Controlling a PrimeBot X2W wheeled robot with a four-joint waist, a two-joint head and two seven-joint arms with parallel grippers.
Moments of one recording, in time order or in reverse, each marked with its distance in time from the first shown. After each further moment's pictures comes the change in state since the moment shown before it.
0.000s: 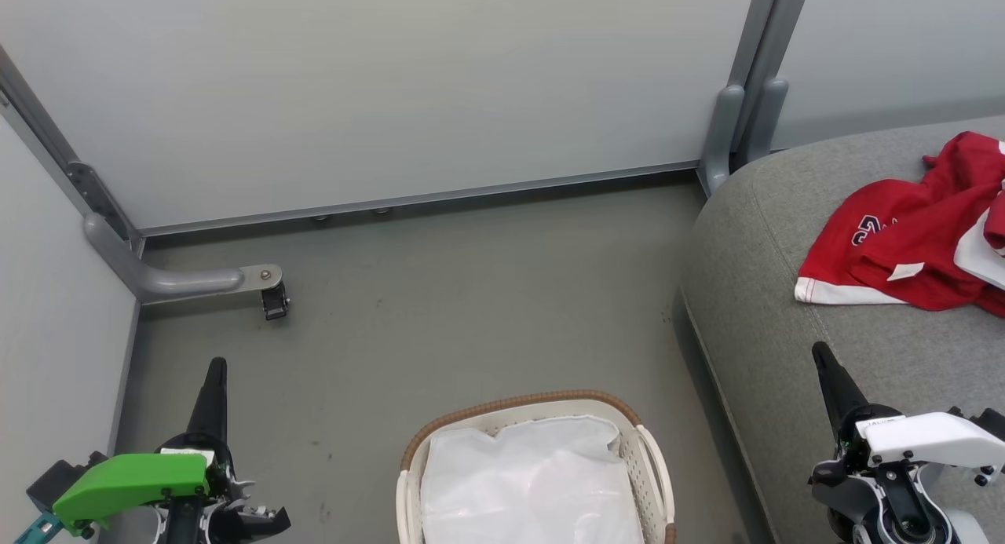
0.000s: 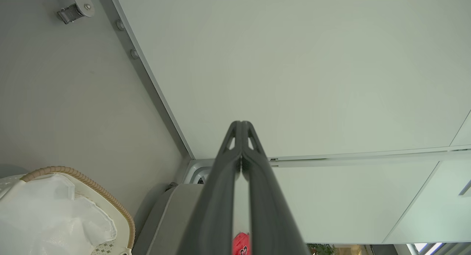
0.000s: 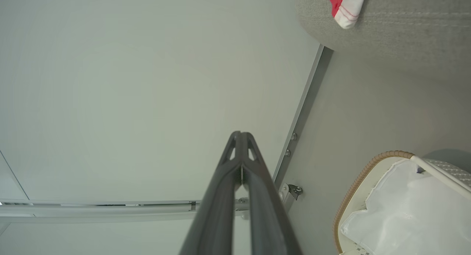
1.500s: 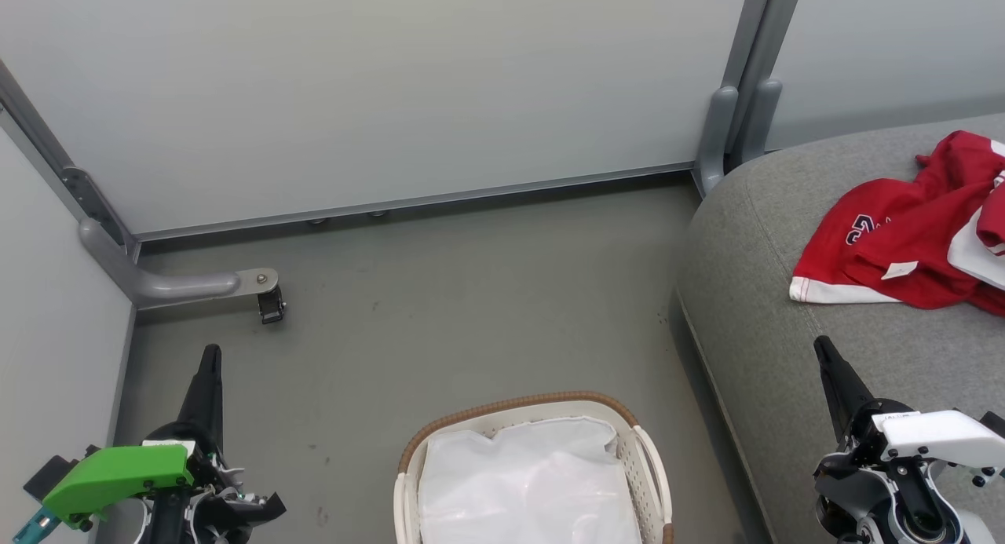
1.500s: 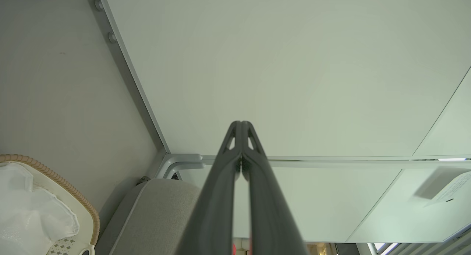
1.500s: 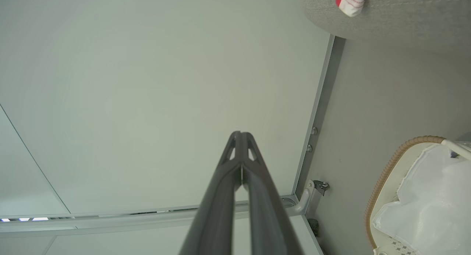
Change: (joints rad) left arm -0.021 0.000 0.020 -0.003 -0.124 -0.003 0.038; right arm -0.009 -0.001 -0.015 0.000 0.144 0.000 0.035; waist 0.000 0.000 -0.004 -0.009
